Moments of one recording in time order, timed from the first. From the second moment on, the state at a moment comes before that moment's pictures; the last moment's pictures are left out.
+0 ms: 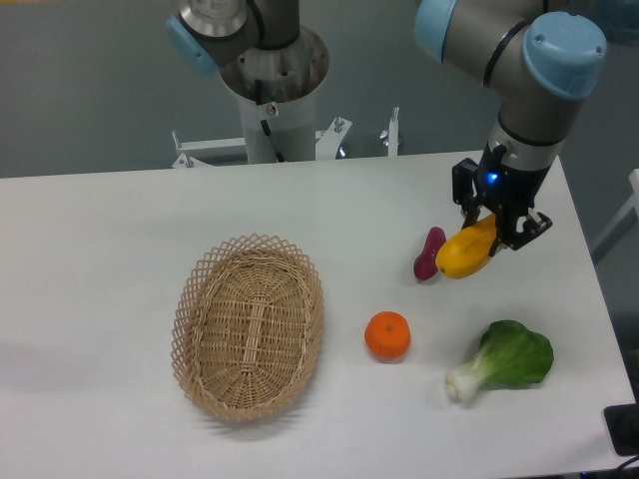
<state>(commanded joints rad) 2.73 -1.86 -1.45 -1.32 1.45 1.64</state>
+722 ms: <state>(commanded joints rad) 2.79 -1.83 -1.56 -1.30 1.45 1.80</state>
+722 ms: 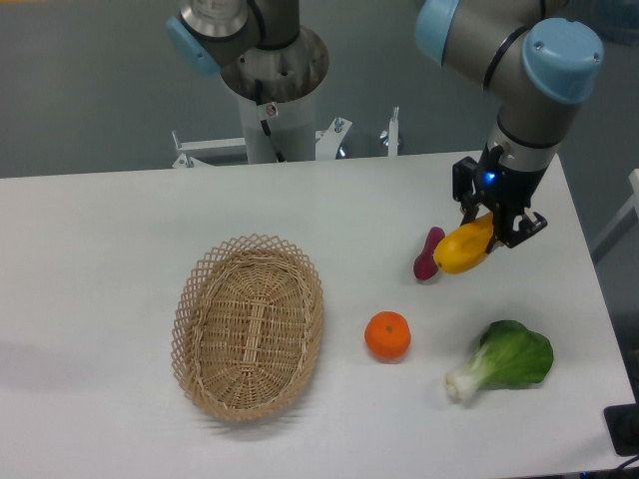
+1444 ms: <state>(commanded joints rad) 2.75 -1.77 -1.93 -0.99 1.45 1.80</state>
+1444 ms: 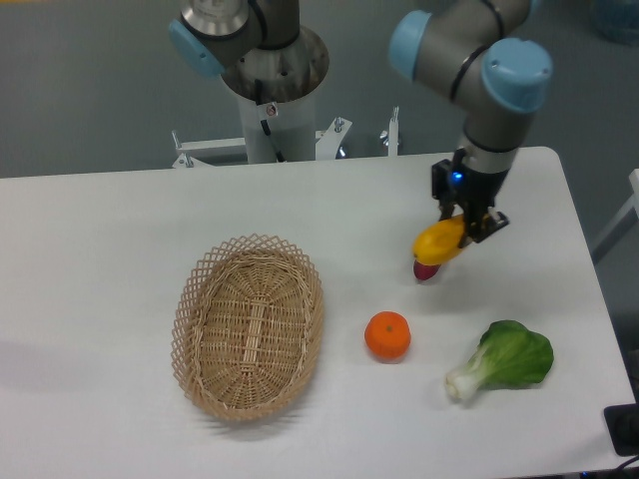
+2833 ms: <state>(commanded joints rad) 2.62 -1.80 -2.04 -0.84 1.52 1.49</state>
